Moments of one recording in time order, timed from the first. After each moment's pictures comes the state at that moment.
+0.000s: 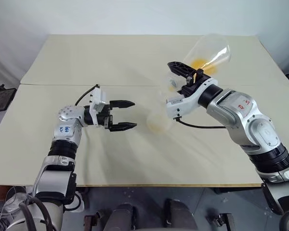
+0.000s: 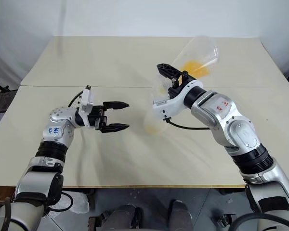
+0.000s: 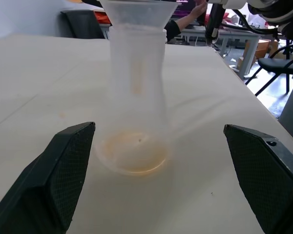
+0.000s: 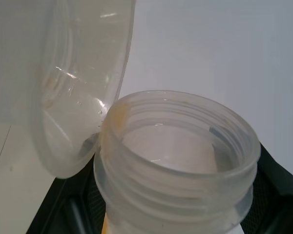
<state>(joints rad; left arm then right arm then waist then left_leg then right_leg) -0.84 0.45 0.04 0.69 -0.38 -0.05 -1.42 -0.78 -0.74 0.34 -0.19 -0.87 -0.11 0.47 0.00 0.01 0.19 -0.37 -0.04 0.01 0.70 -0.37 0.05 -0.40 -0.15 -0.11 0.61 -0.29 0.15</state>
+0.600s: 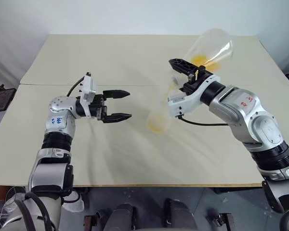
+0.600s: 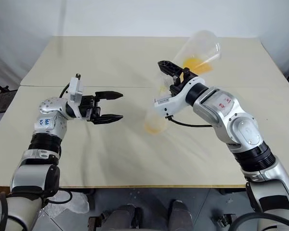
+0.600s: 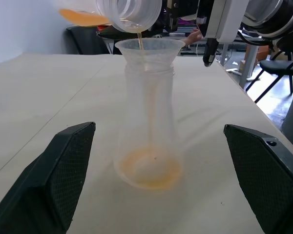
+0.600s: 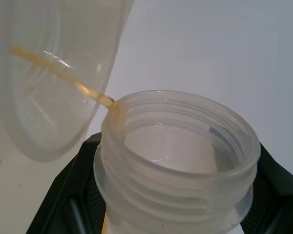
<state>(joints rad) -0.91 0.49 0.08 0.72 -0.39 -0.04 -1.48 -0.80 -0.74 0.32 -0.16 -0.89 -0.17 0.47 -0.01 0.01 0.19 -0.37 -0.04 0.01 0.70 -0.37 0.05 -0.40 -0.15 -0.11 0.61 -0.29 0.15</state>
